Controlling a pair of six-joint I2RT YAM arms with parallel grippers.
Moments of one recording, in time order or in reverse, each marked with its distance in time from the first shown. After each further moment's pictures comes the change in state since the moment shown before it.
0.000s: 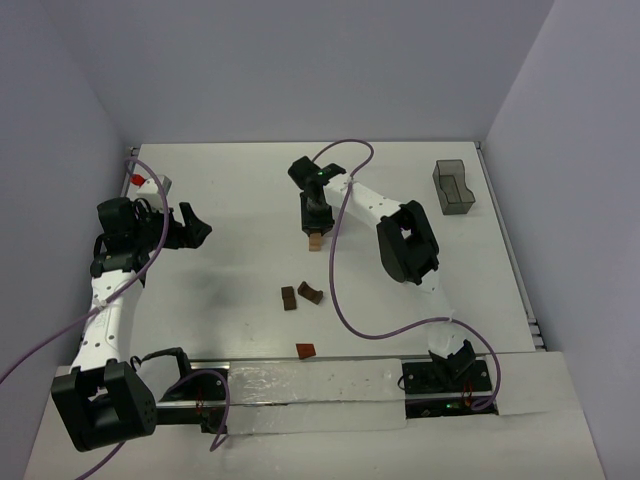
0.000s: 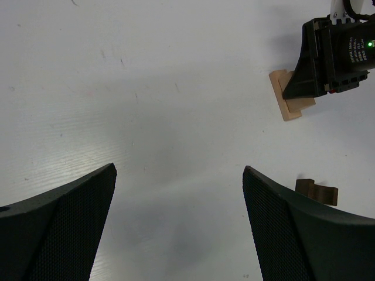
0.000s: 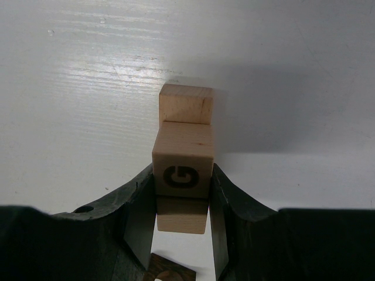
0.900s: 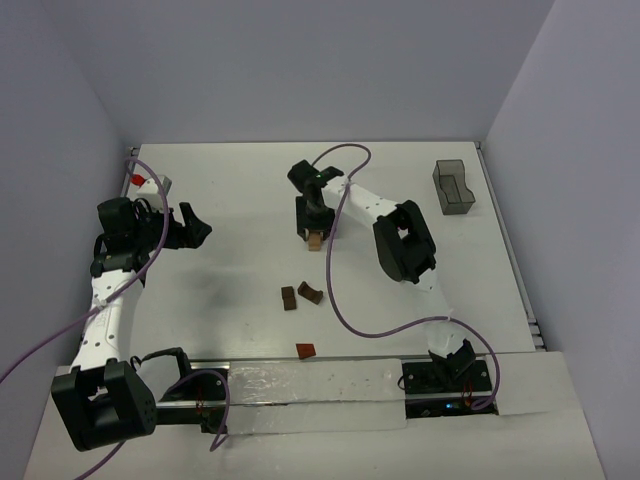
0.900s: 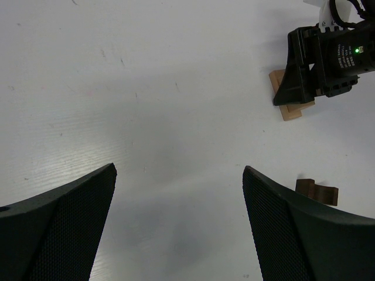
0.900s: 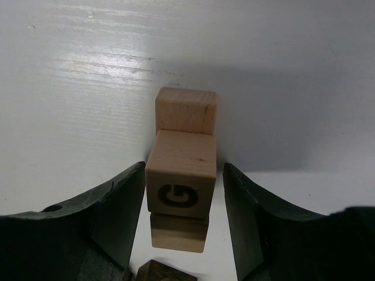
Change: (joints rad) left arm 0.000 0.002 0.000 0.000 -0.001 0.000; right arm 0.000 0.028 0.000 0.006 -0.026 0.004
